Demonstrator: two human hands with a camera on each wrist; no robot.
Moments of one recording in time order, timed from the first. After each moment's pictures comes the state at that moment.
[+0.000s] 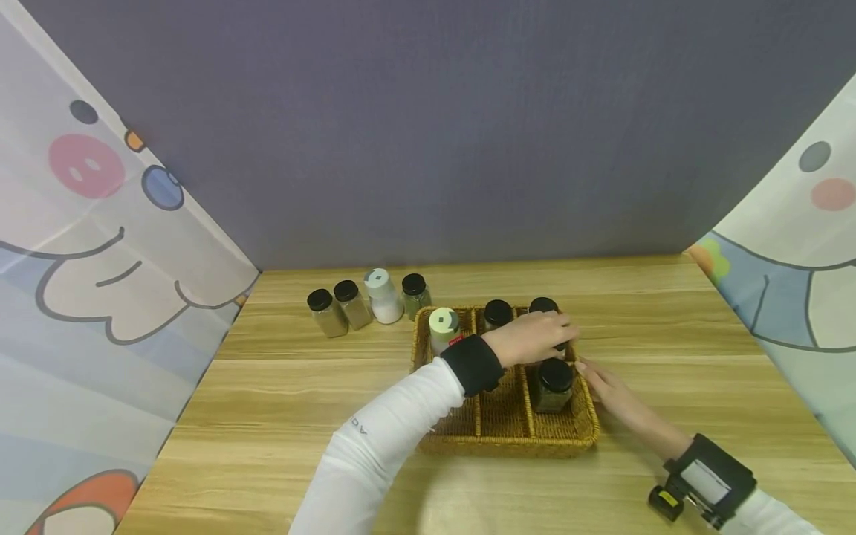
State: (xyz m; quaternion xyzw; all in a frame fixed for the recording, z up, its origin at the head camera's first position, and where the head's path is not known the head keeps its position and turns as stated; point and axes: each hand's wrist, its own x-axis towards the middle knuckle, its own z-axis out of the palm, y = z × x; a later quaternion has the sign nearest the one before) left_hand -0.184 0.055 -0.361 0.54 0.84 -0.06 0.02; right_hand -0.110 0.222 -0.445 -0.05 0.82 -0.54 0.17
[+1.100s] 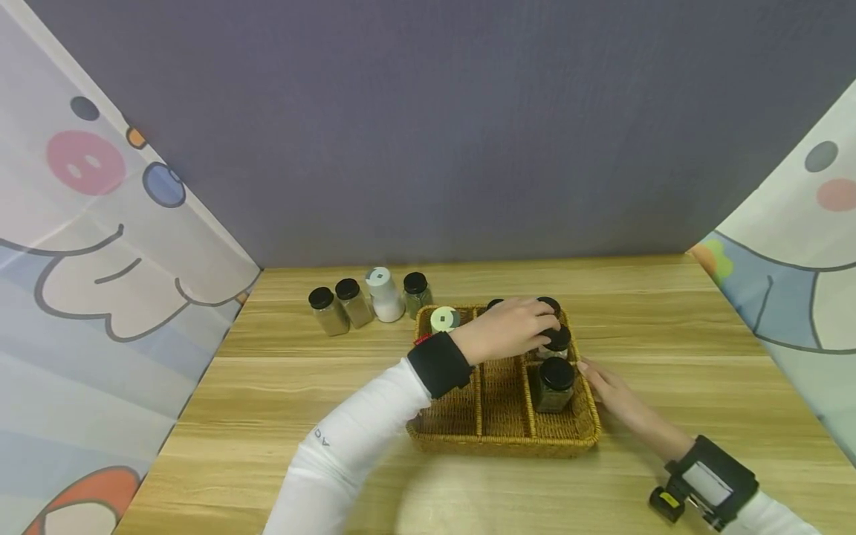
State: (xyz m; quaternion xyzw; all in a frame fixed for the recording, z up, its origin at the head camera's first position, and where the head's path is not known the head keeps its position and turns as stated) left_hand -0.179 0.017 -0.337 0.53 0.84 -0.04 -0.05; right_hand -0.109 0.222 -0.446 -0.04 0.84 -0.52 0.14
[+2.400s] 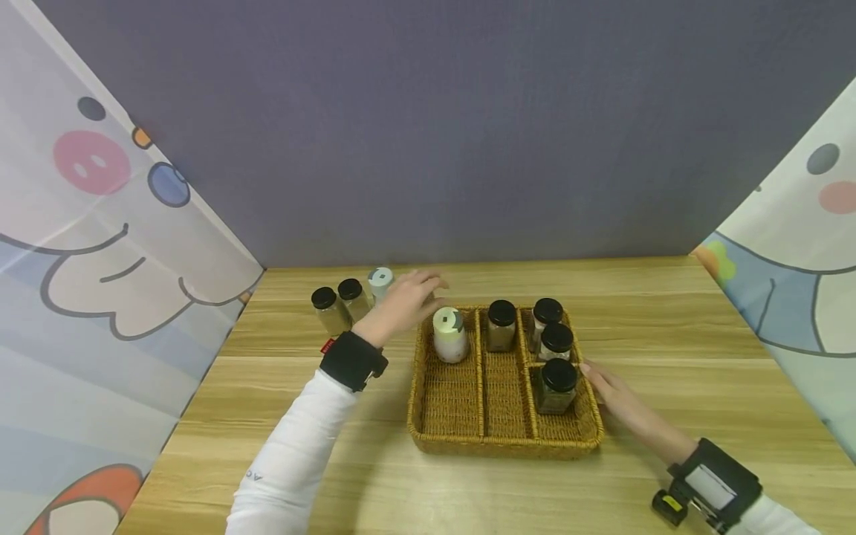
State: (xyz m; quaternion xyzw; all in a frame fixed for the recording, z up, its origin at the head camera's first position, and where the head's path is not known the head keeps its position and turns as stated) left_hand -0.210 -0.114 -0.338 0.38 0.91 0.11 -0.13; right_hand -0.106 0.221 -0.447 -0.06 0.83 -0.53 0.13
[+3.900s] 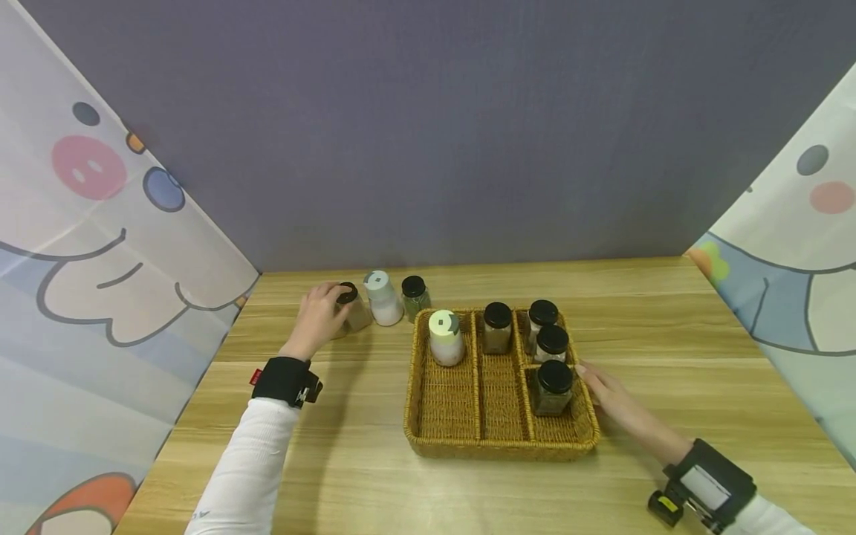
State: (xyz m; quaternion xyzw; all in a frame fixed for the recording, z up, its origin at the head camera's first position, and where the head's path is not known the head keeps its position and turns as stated) left_hand -0.215 -0.237 -0.377 0.16 0.96 0.17 -0.13; right_hand -0.105 0.222 -0.447 -0.06 0.84 -0.52 0.13
